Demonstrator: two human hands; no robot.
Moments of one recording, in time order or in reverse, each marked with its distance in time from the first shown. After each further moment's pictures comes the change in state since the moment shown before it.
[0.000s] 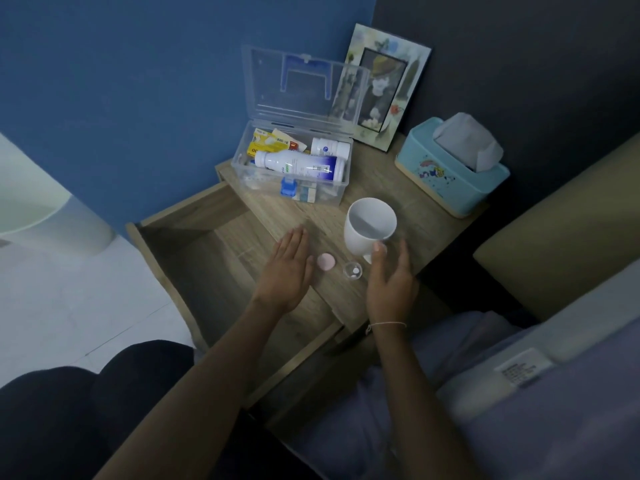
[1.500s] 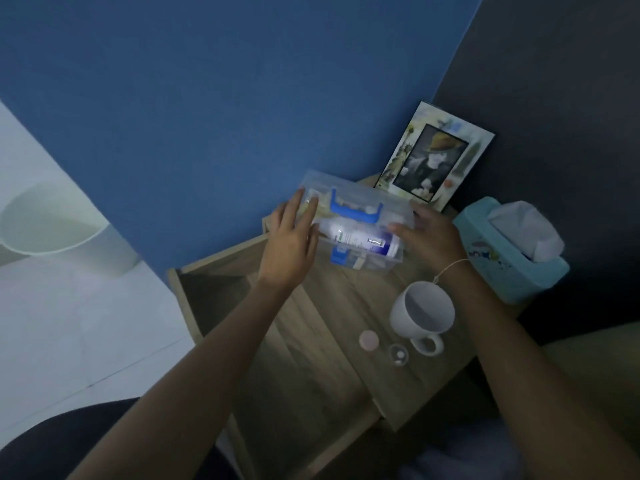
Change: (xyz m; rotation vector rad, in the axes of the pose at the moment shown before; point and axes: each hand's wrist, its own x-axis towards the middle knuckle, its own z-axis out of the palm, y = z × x) left_hand 0.102 -0.066 -0.107 -0.019 0.565 0.037; right_hand 0.179 -0.109 0.080 -0.094 -0.568 -0.213
